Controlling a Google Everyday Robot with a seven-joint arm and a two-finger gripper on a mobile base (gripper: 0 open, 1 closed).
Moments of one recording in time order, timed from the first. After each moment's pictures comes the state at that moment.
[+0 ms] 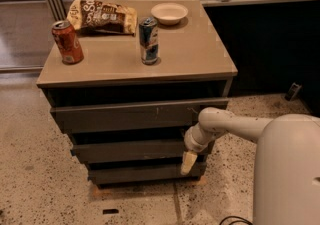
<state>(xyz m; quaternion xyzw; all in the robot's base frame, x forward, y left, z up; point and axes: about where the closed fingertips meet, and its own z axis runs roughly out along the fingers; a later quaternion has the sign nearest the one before) 0.606 -0.099 0.408 -0.68 0.70 0.13 0.18</state>
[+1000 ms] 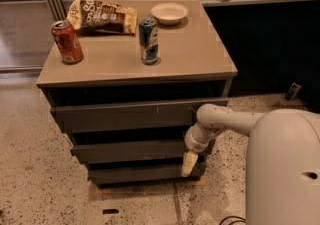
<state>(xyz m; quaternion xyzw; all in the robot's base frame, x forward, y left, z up) 0.588 -0.105 0.411 -0.66 0.72 0.16 0.13</state>
